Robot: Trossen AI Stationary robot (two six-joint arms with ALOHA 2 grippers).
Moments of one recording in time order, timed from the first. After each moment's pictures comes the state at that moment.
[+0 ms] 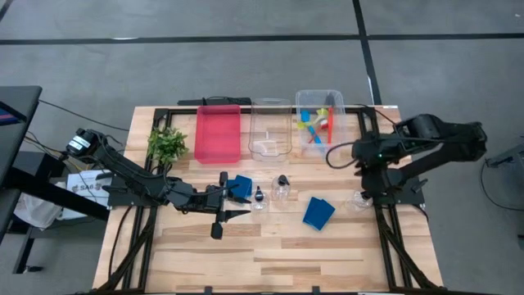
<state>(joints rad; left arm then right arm) -0.49 1.29 0.72 0.55 -0.40 0.07 0.18 0.97 1.39 -1.57 0.07 0.42</state>
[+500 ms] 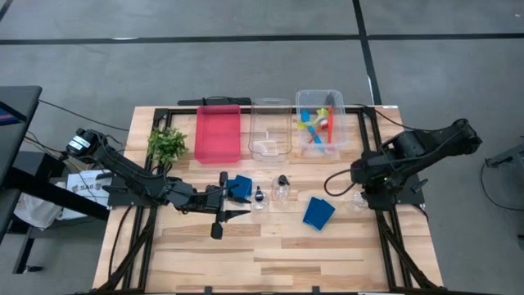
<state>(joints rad) -0.49 1.29 0.72 0.55 -0.40 0.07 0.35 0.98 1.22 -1.57 -0.09 0.46</state>
